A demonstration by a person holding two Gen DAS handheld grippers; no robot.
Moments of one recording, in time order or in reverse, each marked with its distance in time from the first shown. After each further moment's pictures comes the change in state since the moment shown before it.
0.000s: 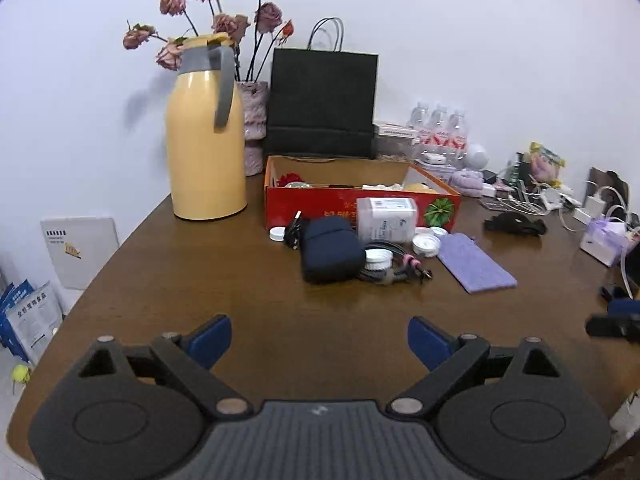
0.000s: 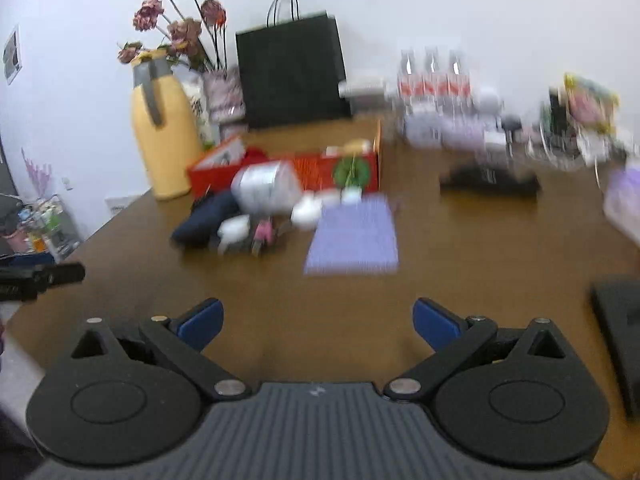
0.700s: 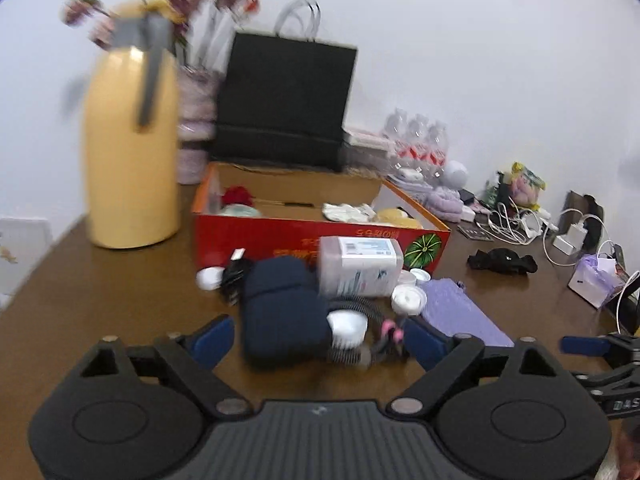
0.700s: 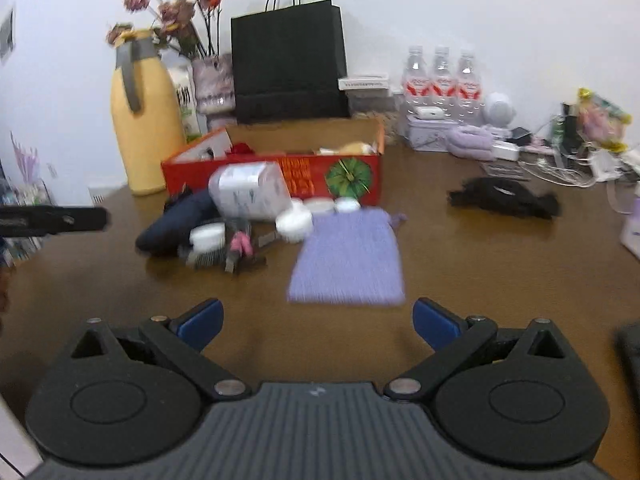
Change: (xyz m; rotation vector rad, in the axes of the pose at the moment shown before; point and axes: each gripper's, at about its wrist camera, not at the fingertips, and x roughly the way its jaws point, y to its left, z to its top) left arm 0.150 -0.004 0.072 -0.046 0.023 -0.181; right arm 0.110 -0.007 0.045 -0.014 -0.021 -0.041
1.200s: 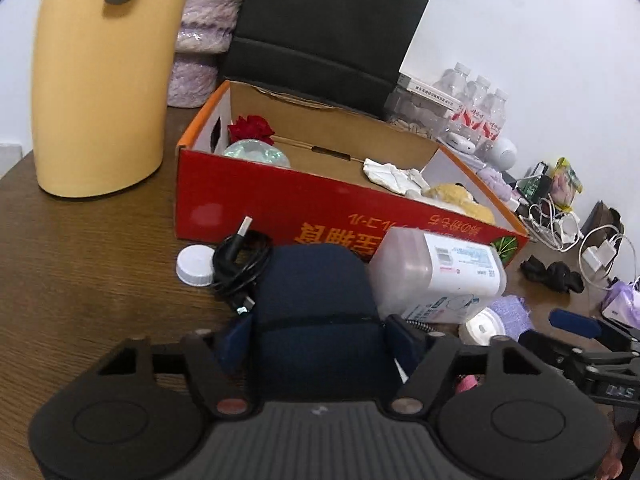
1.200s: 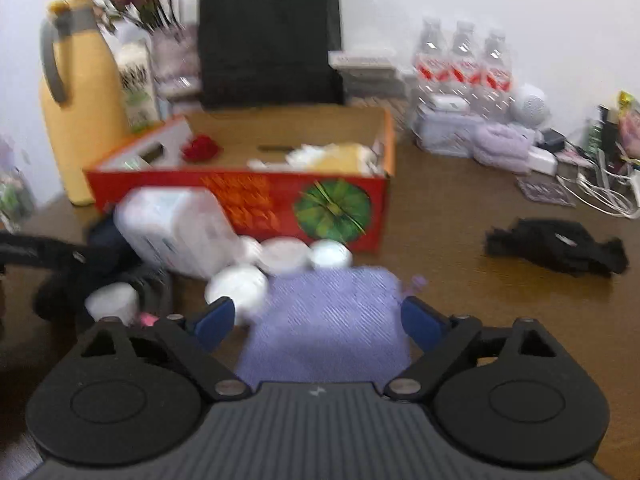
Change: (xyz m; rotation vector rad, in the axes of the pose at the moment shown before) left arm 0.109 0.049 0.019 -0.160 0.160 -0.011; right arm 0.103 -0.005 0.054 -0.084 -0.007 0.030
